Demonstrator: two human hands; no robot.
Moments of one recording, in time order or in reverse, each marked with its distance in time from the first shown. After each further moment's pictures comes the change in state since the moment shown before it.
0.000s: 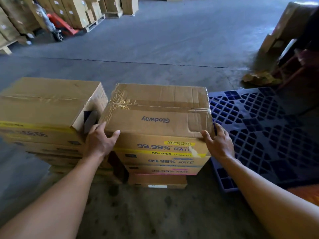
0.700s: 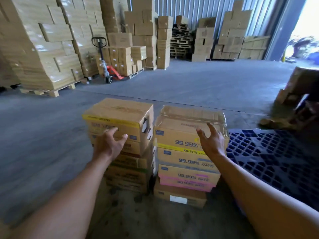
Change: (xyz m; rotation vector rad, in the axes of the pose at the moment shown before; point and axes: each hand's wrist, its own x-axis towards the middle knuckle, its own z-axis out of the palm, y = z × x) left_hand -0.241 -0.089 -0.249 -0.121 0.222 0.013; right_hand -0.287 -0.124 -0.051 0.248 0.064 -0.348
